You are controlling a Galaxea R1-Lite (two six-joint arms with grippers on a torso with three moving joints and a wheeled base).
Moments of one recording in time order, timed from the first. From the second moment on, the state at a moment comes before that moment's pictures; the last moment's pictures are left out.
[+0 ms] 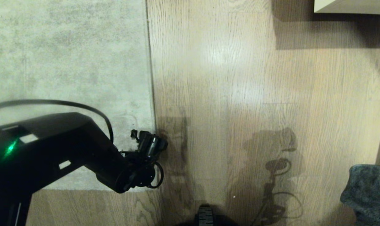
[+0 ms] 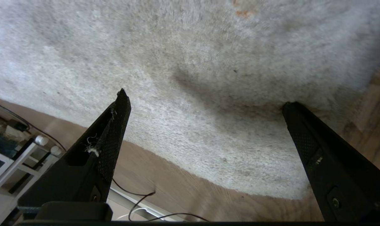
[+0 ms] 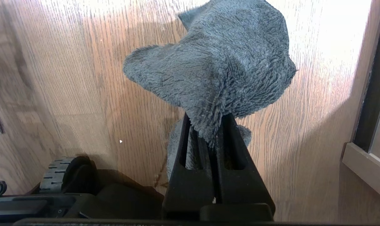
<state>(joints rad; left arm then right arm) -0.52 2.20 -0.88 -0.54 0.86 -0.21 0.01 0.00 0.00 -0.02 -0.02 0.04</state>
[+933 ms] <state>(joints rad) -0.60 2.15 -0.89 -0.59 0.86 -0.22 0.01 0.00 0.00 -0.02 -0.02 0.04</state>
